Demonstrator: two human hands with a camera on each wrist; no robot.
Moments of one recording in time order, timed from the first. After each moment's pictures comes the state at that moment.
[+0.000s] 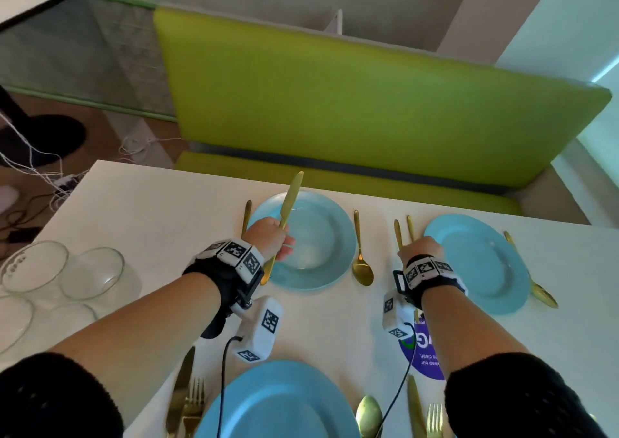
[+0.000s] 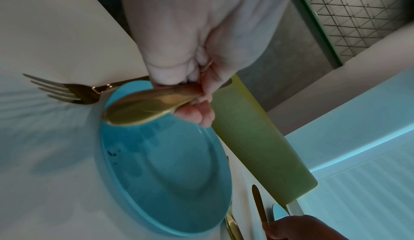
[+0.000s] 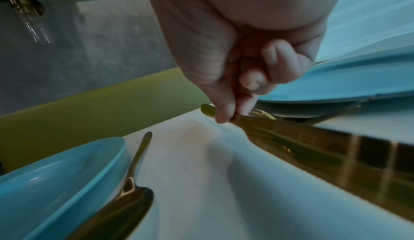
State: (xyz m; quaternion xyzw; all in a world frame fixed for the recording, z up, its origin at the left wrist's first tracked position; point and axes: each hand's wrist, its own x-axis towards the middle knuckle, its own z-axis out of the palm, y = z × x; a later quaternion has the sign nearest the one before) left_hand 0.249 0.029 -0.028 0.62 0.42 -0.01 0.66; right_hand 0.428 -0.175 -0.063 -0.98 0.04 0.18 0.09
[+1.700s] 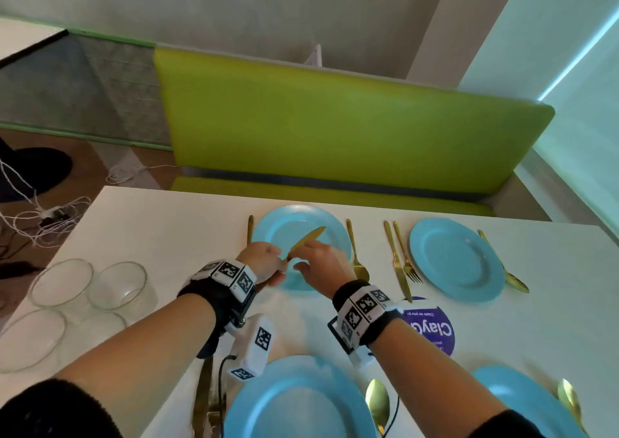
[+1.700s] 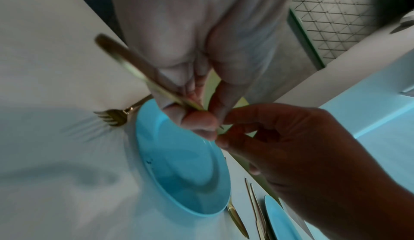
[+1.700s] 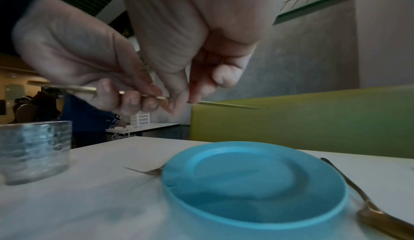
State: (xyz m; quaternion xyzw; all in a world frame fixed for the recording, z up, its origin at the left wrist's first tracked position) left_hand 0.196 0.030 -0.006 0.67 0.40 -0.08 0.62; right_hand 0.272 -0.093 -0.010 -0.88 -0.46 0.10 0.10
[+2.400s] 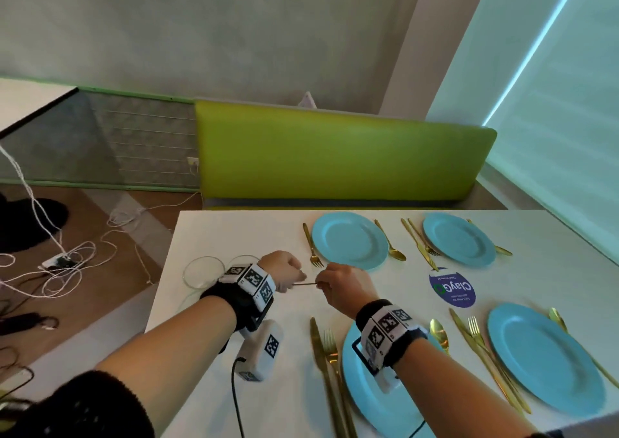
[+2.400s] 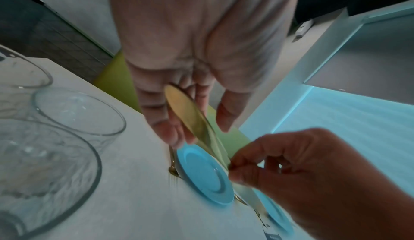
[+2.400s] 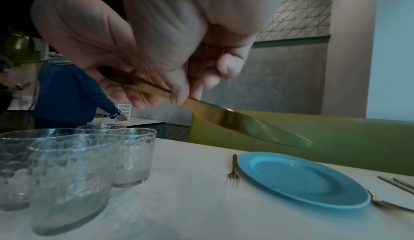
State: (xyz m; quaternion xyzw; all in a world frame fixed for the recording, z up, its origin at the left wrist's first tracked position) left_hand 0.015 0.113 0.053 0.83 0.25 -0.13 0.48; right_hand 0.068 -0.035 0.025 -0.90 -0.43 -0.04 0.08
